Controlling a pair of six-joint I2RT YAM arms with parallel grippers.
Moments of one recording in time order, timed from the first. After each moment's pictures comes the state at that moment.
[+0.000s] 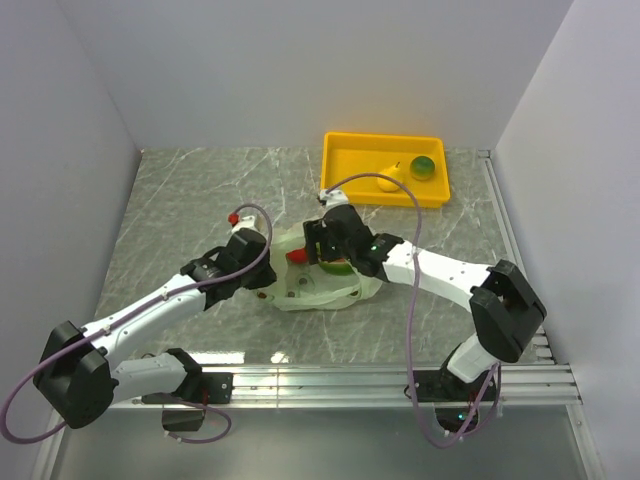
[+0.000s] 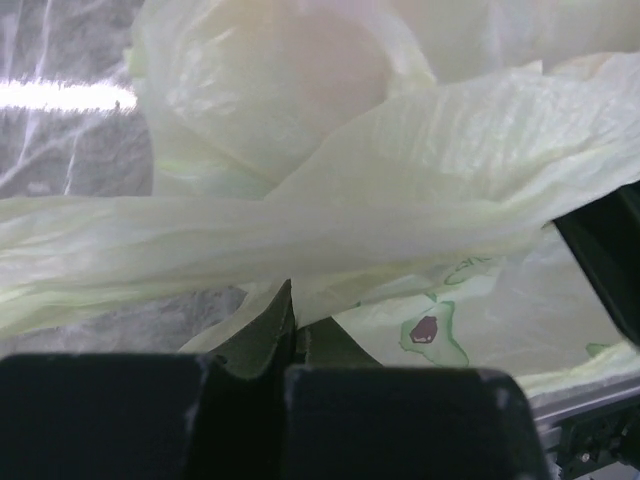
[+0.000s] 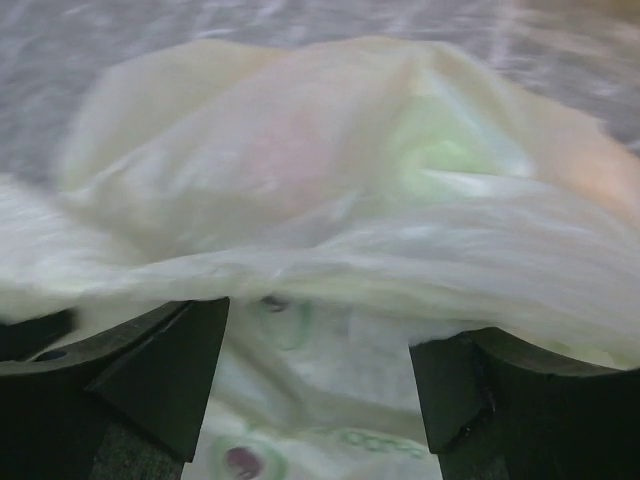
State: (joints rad) left arm -0.68 1.14 0.76 -0.42 -0.17 -0.77; right arm 0.80 1.56 1.05 -0.14 0.18 0.38
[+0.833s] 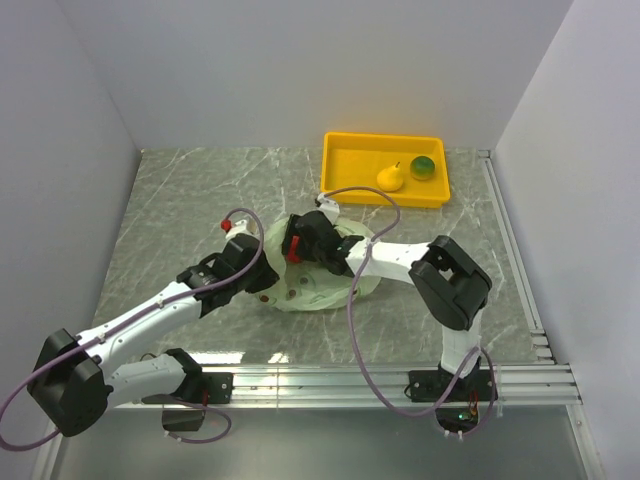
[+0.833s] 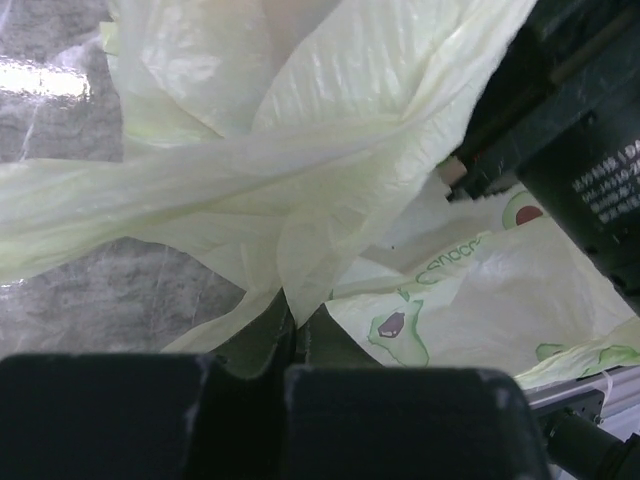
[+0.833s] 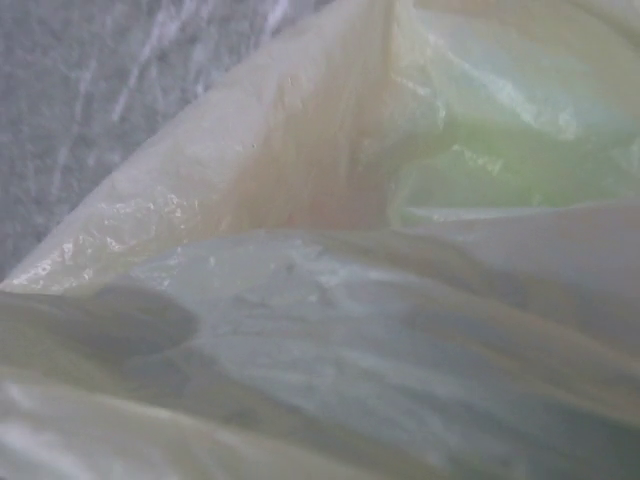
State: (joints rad) left arm -0.69 1.08 0.69 -0.36 -0.17 -0.91; right arm 0.85 1.88 1.16 0.04 0.28 0.87
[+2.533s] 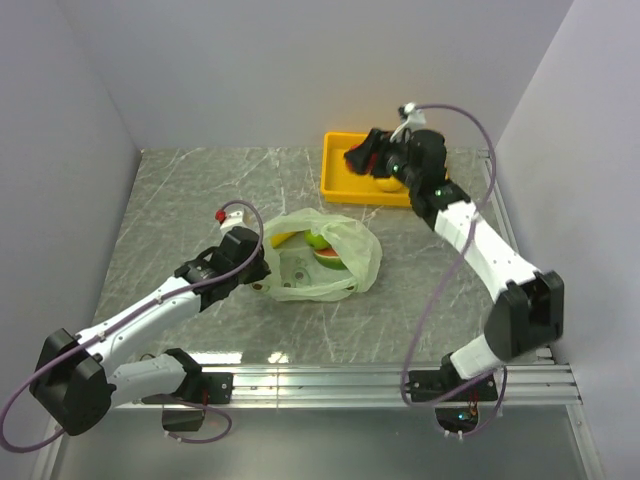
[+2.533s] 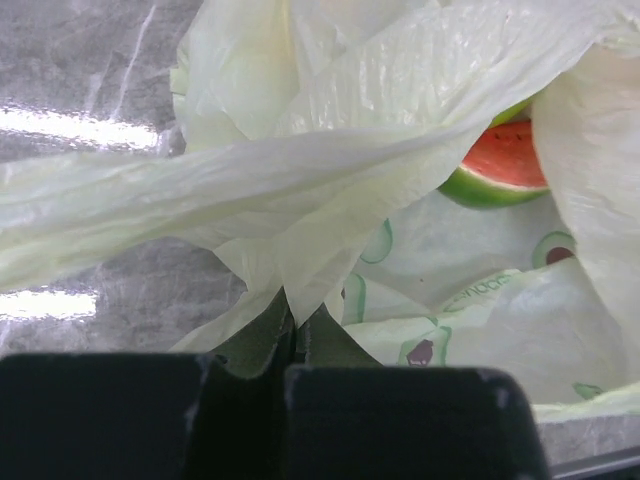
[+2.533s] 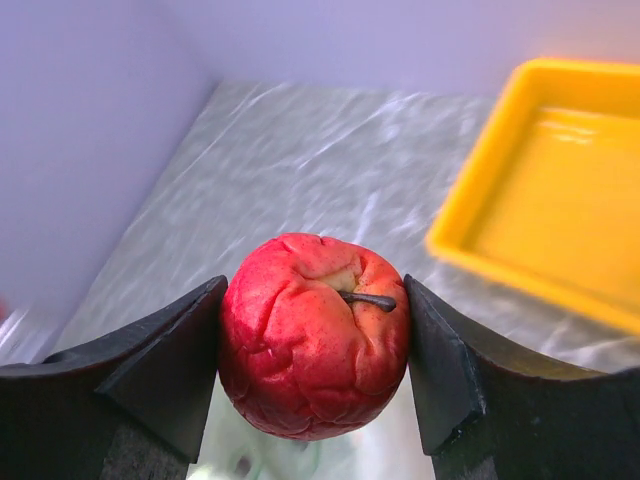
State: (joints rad) left arm -0.65 1.11 0.74 -0.38 -0.28 -0.81; right arm 0.39 1.45 1.26 0.01 -0.21 0.42
